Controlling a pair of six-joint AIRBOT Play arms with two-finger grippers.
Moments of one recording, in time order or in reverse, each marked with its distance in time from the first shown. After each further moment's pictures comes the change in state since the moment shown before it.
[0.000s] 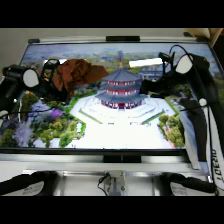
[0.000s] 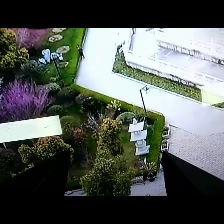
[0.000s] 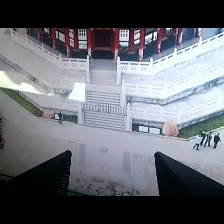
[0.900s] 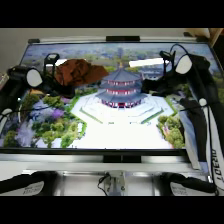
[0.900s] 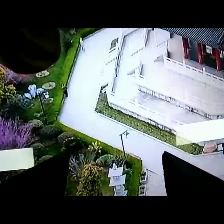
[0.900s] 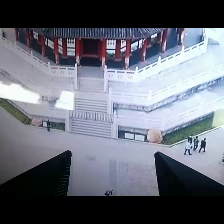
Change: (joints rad) left arm 0.014 -0.052 0.008 -0.035 0.201 -0.088; right arm 0.000 0.000 0.000 -0.048 -0.028 -0.014
